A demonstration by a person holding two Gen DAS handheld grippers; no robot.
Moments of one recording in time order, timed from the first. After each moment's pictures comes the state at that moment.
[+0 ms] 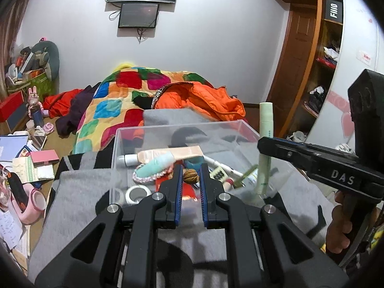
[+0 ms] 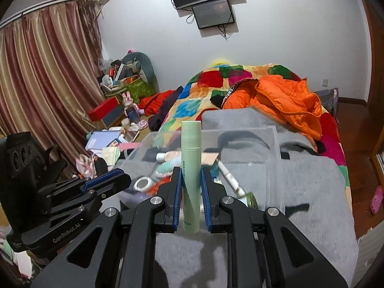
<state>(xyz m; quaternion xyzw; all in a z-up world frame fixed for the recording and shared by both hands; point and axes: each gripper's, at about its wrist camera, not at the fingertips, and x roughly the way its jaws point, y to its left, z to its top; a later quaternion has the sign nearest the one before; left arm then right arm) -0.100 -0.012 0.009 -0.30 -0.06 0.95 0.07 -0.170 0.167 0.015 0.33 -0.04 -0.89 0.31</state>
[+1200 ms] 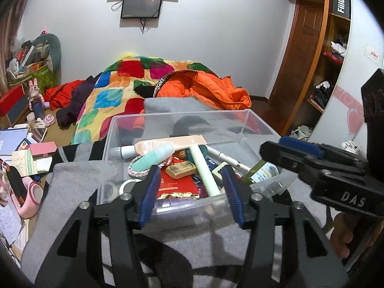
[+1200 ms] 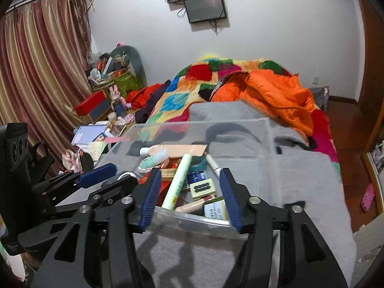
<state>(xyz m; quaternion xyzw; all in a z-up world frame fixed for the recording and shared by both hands) -0.113 -0.004 -0.009 -0.33 -0.06 0.94 0.06 -0.175 0.164 -0.001 0.34 -0.01 -0.90 0.27</state>
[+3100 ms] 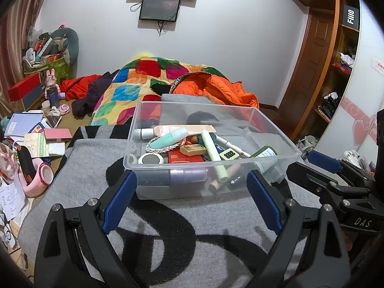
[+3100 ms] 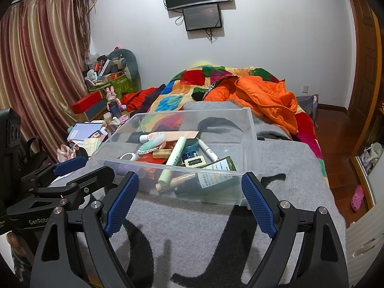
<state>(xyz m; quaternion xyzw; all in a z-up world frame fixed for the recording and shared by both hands) -0.062 -0.012 -0.011 -0.32 -0.09 0.94 0.02 -0.114 0.183 -0.007 0.32 0.01 -0.91 0.25</state>
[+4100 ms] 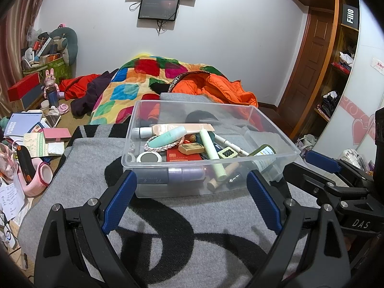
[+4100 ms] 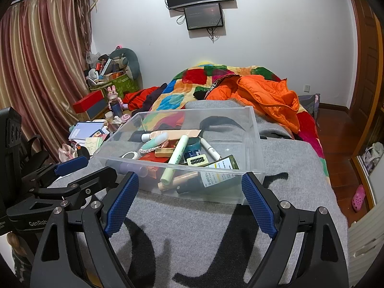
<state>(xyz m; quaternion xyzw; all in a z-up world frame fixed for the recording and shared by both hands) -0.061 -0.011 -0.010 -0.32 -0.09 0.94 0.02 -0.113 0.179 -0.008 0.32 0.01 -0.91 0.25</state>
